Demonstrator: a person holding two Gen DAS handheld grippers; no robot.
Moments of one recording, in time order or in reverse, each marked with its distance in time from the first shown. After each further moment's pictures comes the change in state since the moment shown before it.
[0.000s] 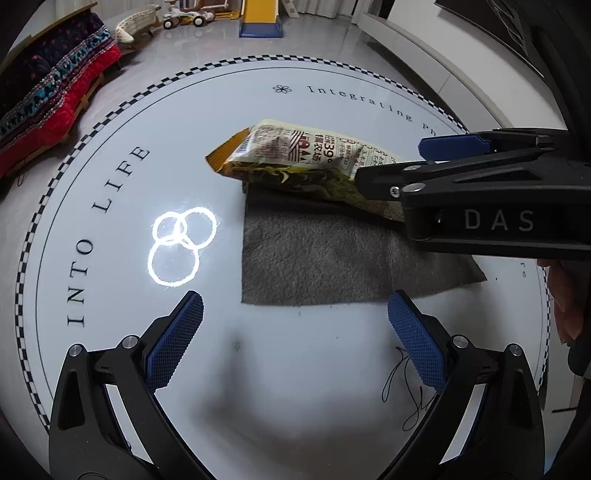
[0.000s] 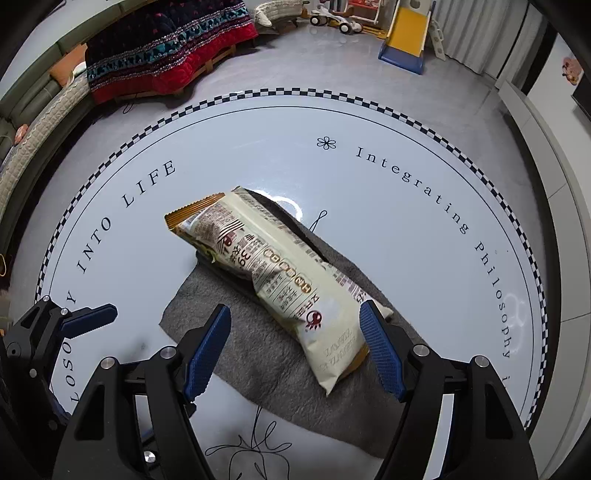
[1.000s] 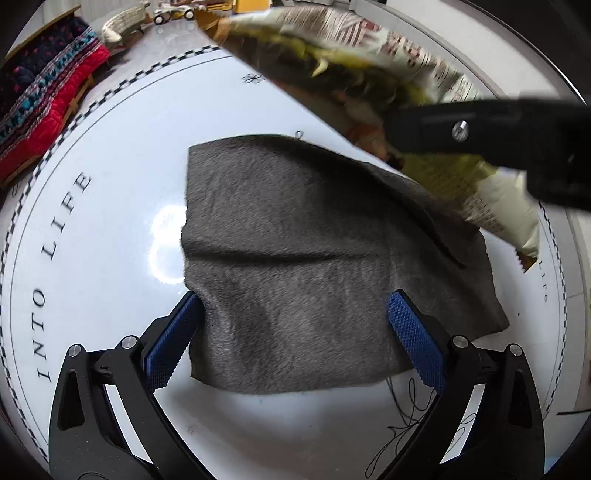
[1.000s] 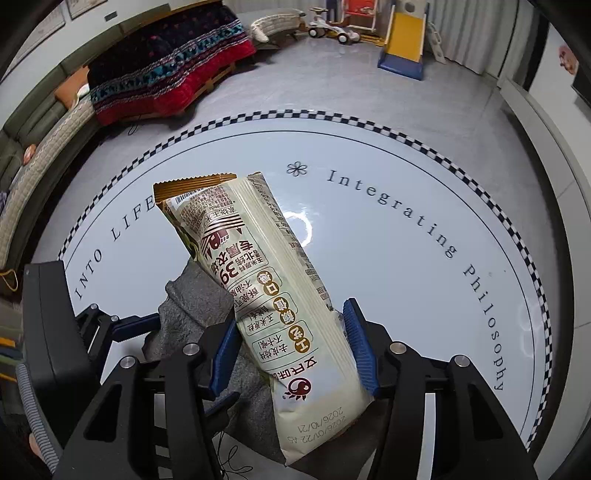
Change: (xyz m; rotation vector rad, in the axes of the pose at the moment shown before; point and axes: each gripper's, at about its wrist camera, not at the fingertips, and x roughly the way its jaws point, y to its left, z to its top) left arm 0.048 -0.030 0.035 0.045 0.041 0.026; right arm -0.012 -0.061 0.011 0.091 -0.078 0.059
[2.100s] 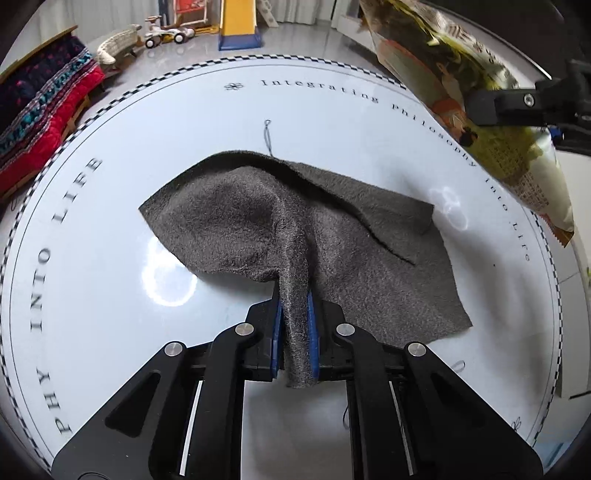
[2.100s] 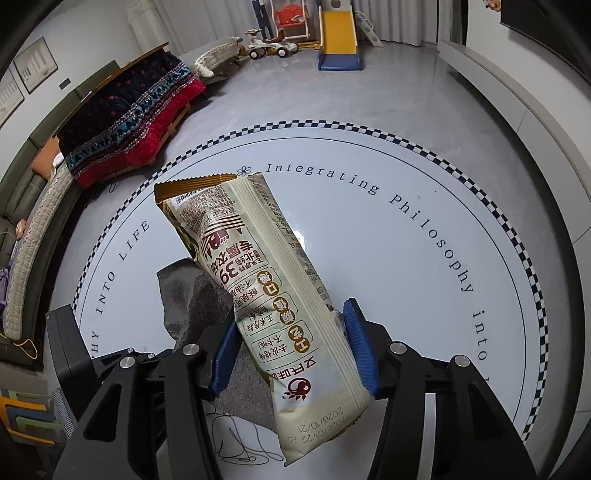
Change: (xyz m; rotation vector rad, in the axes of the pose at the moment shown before) left arm -0.042 -0.007 -0.072 0.022 -0.111 -0.050; right arm -0.072 -0.030 -0.082 0.228 -0.069 0.004
